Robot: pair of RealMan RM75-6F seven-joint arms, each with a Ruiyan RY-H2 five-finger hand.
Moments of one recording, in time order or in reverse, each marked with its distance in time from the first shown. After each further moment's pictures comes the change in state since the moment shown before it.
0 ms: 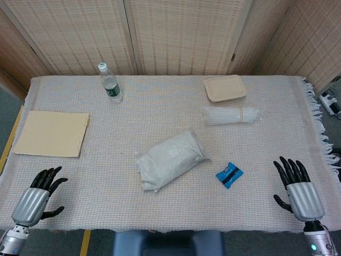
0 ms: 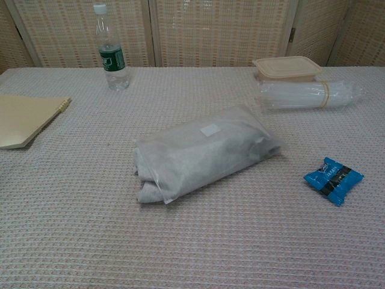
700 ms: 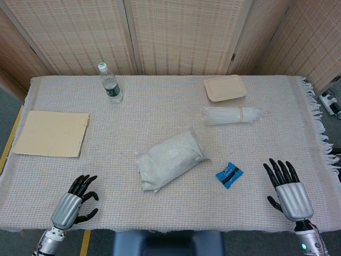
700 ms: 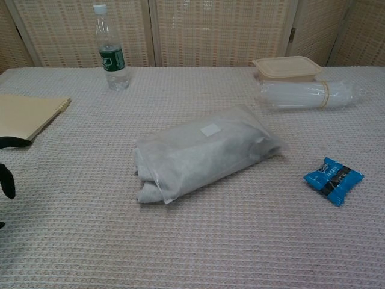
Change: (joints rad) left arm -0.018 -0.389 0.018 0.265 0.119 0.052 -0.139; right arm -0.006 -0.049 0.031 0.022 -0.030 -0.049 -0.106
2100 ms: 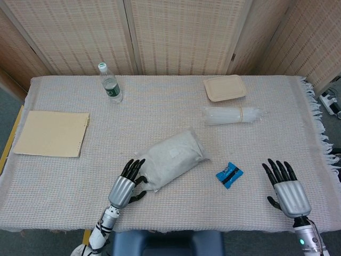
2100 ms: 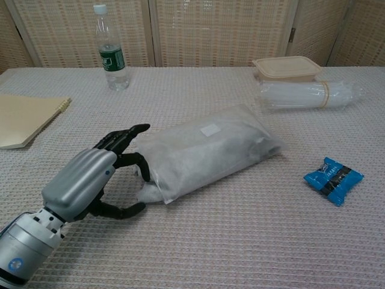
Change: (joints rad) left arm -0.234 -0.617 -0.128 0.629 -0.053 -0.001 -0.021; right arm 0.011 0.009 0.020 -0.005 0.044 -0.091 -0.008
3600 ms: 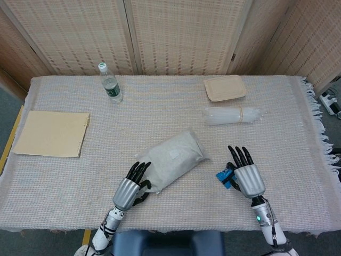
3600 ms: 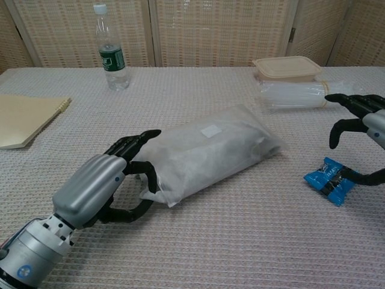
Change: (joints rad) left arm -0.029 -0.037 0.069 0.046 -0.044 0.029 -0.052; right arm 0.179 -0.424 0.129 0.341 -0.032 -0.076 0.015
